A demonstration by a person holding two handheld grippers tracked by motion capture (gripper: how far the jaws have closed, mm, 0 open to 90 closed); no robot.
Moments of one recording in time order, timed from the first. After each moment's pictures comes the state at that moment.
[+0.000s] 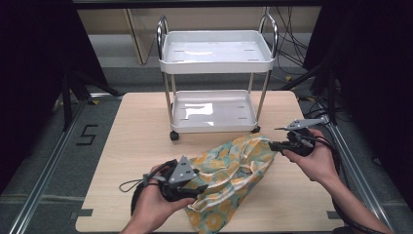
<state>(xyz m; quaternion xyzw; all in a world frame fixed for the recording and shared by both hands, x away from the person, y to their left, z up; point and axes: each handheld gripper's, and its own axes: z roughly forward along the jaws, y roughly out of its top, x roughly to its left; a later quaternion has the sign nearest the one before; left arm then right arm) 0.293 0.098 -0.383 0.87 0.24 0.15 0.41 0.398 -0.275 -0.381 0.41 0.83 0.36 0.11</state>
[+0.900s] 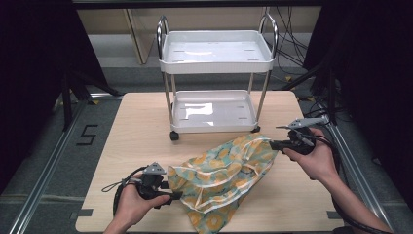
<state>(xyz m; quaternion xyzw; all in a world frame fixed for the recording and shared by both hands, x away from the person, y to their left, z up) 0.326 0.157 -0.464 0.84 0.39 0.01 0.37 0.403 -0.279 -0.386 0.42 0.82 0.37 0.11</state>
